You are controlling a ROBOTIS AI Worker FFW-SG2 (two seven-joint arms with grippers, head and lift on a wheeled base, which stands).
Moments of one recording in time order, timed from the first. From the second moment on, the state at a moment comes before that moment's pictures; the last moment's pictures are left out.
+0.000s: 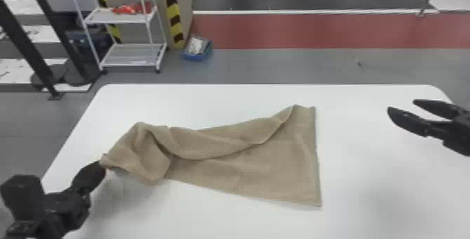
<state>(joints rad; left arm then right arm) 0.41 0.06 0.42 -1.85 0.09 0.20 -0.37 -0.06 -0.11 -0.48 -1.89 0.10 0.71 1.02</state>
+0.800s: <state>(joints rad) 0.52 0.04 0.55 -2.08 0.12 0.21 -0.36 0.02 -0.12 -0.08 -2.07 0.63 0.70 1.36</state>
